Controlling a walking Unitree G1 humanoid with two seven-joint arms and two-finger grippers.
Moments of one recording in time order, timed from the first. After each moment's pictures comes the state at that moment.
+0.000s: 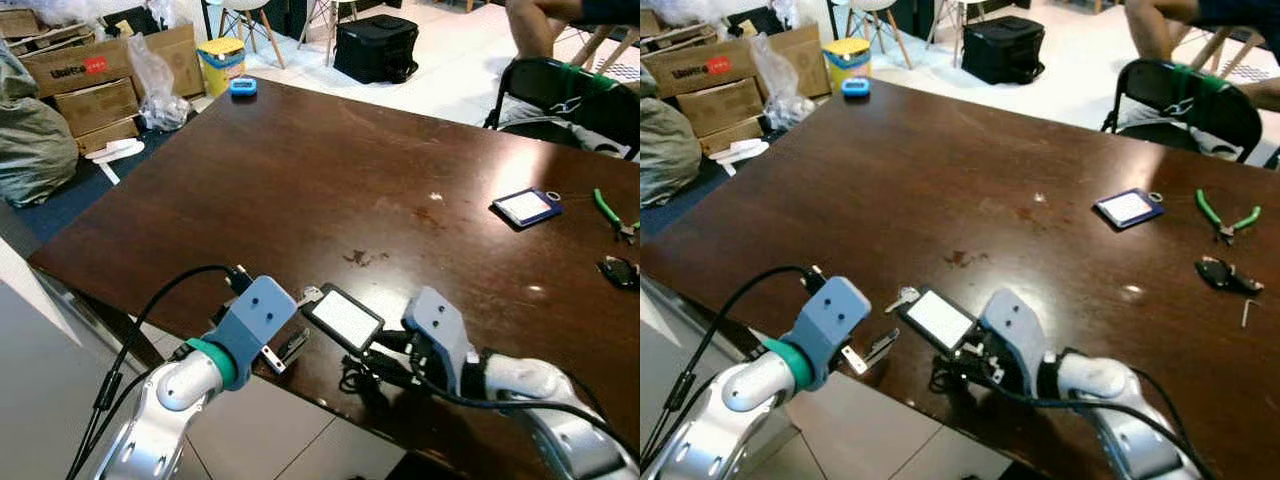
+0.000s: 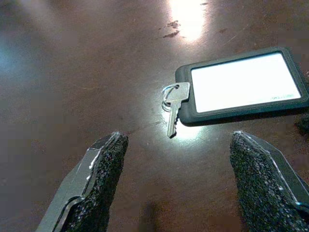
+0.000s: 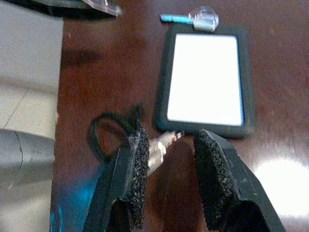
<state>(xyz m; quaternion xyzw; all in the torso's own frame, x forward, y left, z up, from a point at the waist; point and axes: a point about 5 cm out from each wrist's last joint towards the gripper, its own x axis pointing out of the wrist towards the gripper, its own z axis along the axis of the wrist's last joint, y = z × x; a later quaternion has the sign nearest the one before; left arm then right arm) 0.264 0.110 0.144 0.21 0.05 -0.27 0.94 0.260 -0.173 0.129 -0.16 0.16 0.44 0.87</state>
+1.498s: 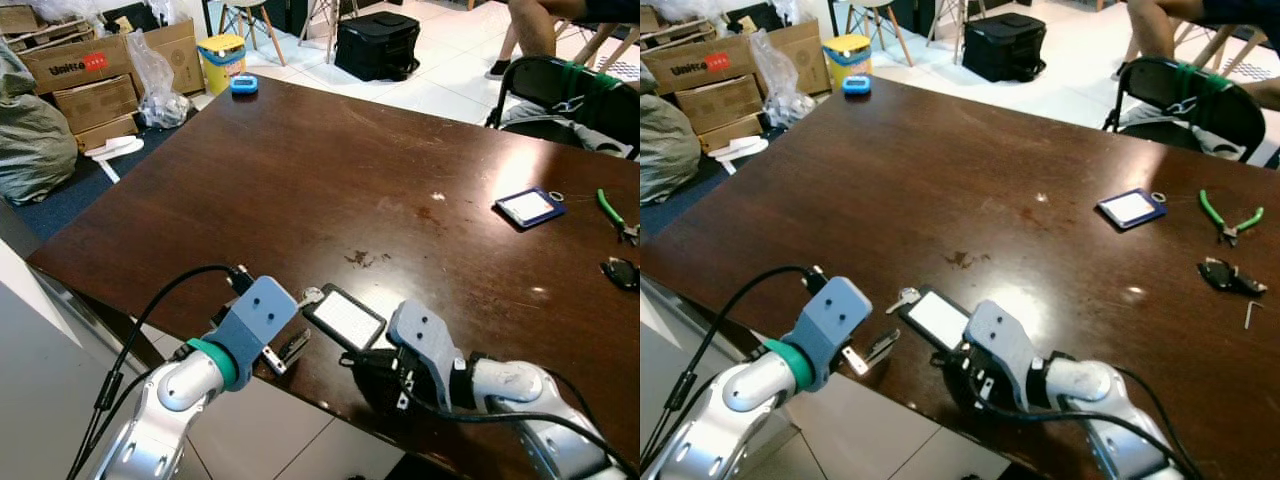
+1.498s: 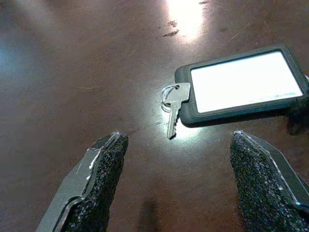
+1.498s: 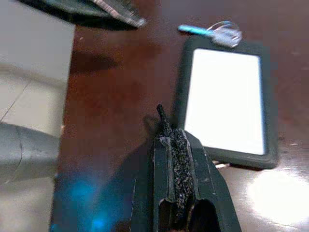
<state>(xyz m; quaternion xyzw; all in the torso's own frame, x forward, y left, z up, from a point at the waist) 0.263 0.109 0.144 0.21 0.05 -0.27 0.94 0.267 -0.155 0.133 -0.18 0.14 0.46 0.86</state>
